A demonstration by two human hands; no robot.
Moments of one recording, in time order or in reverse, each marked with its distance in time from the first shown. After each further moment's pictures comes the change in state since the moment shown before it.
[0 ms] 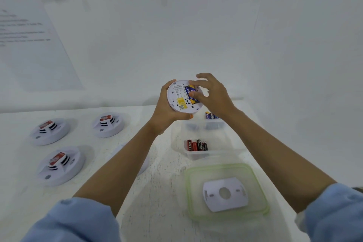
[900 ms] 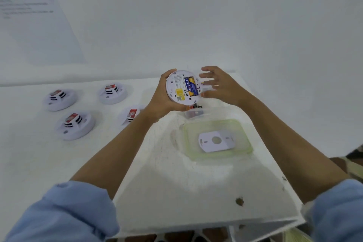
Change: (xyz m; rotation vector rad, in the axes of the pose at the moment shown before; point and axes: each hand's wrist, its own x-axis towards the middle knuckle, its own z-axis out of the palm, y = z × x) left_hand -0.089 0.017 0.010 0.067 -0.089 -0.044; right_hand -0.095 -0.030 -0.038 0.293 -0.303 0.293
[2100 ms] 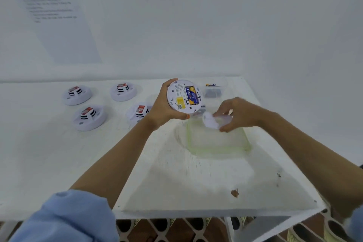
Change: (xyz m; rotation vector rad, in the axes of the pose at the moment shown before) left_hand -0.040 0.018 0.004 0.022 0.054 -0.048; right_hand -0.053 0.019 -0.016 -0.615 -0.249 -0.033
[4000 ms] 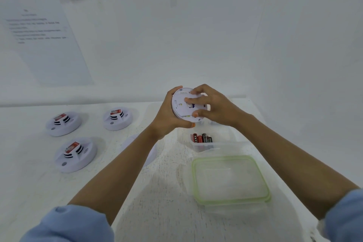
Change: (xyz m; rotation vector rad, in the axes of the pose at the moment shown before) left_hand 0.086 -0.015 -0.020 -0.054 -0.052 0.055; right_hand 0.119 -0.023 -0.020 0.109 0.280 -0.308
